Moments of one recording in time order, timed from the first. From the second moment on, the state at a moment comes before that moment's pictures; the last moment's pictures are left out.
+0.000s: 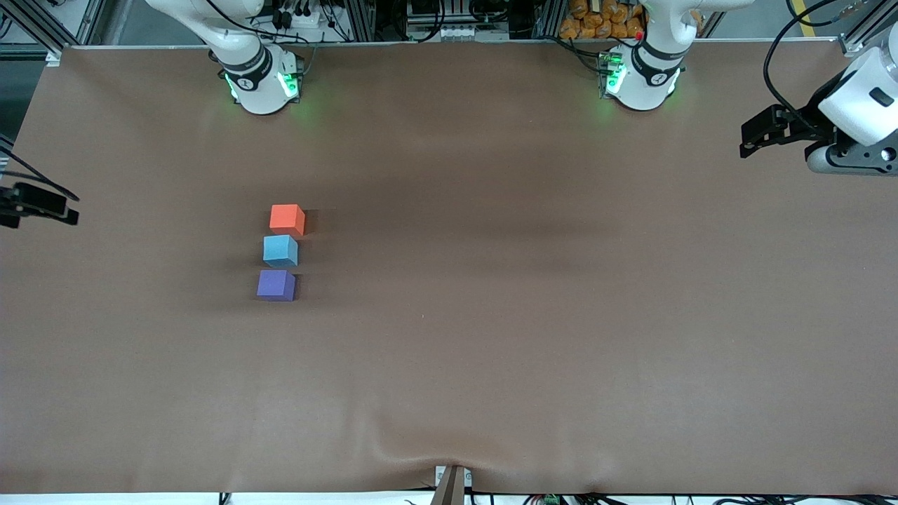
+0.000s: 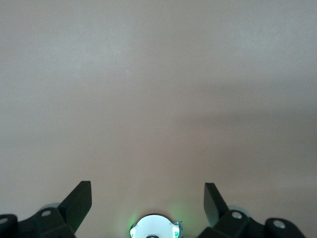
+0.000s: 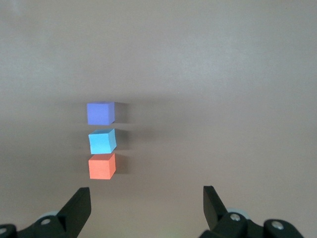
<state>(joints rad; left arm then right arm) -0.07 -0.03 -0.04 -1.55 -0.01 1.41 -0.04 -0.09 0.17 -0.06 -1.35 0.06 1.43 -0.18</state>
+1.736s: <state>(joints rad) -0.07 -0.03 -0.04 -1.54 -0.01 1.41 -0.04 -0.06 -0.08 -0.04 -1.54 -0.04 1.46 -0.18</state>
